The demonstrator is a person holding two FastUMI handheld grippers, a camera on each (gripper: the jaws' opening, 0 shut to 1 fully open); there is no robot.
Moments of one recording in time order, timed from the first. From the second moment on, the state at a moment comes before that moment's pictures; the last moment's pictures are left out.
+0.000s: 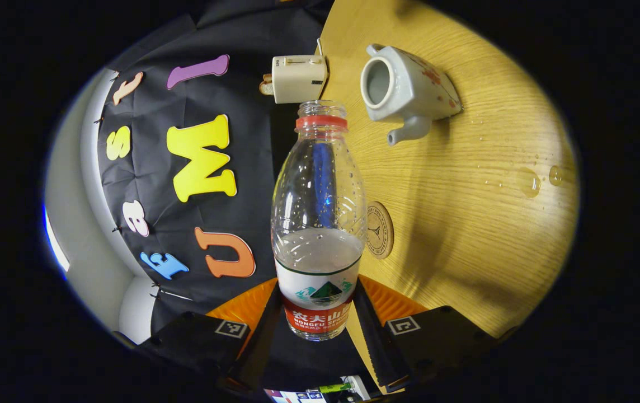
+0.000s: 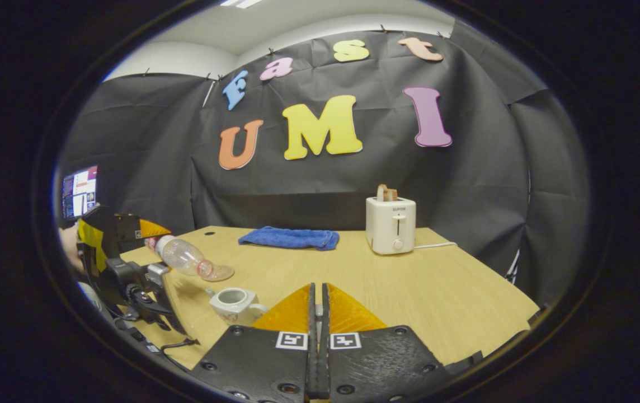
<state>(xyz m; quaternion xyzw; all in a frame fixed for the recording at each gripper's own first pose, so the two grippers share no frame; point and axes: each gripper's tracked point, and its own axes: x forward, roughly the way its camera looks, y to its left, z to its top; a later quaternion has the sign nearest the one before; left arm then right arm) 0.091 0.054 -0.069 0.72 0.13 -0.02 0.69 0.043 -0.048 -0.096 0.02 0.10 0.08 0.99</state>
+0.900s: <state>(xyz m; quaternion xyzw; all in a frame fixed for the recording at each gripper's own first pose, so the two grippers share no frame) 0.099 0.031 -0.042 0.77 0.10 -0.02 0.63 0.042 -0.051 -0.096 0.03 0.09 0.08 0.99</state>
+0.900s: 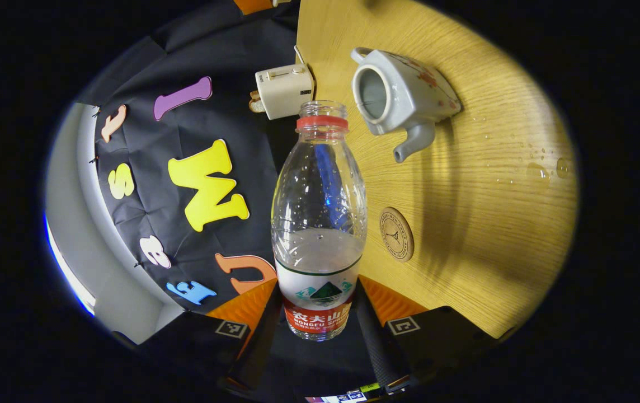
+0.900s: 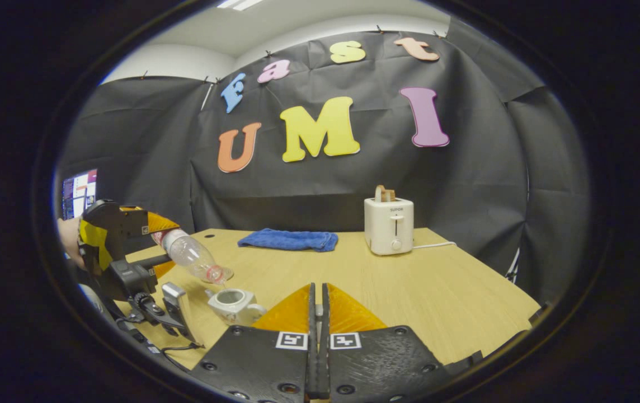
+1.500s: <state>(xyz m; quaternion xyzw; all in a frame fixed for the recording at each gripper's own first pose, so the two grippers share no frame) 0.099 0.032 -0.028 0.80 0.10 -0.02 0.59 0.041 -0.048 -0.094 0.03 0.09 0.09 0.99</state>
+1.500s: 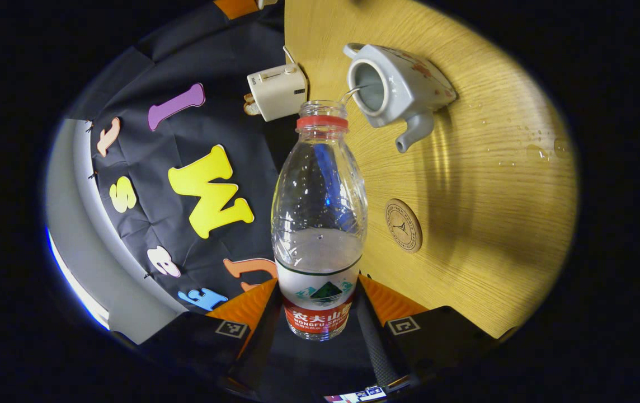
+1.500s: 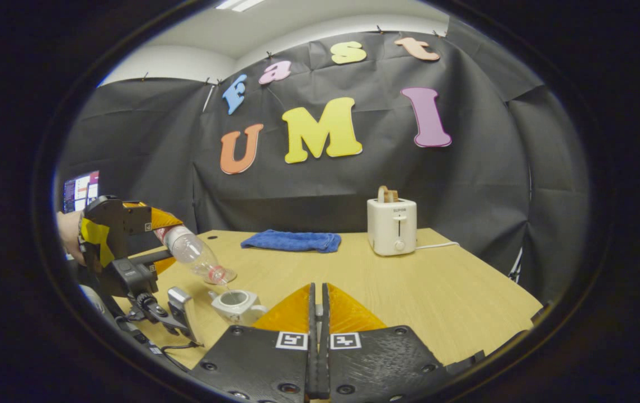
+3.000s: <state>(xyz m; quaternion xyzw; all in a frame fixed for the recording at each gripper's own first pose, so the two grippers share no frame) 0.105 0.009 0.004 0.86 0.08 -0.01 0.51 0.040 -0.057 -0.100 0.04 0.09 0.09 0.99</state>
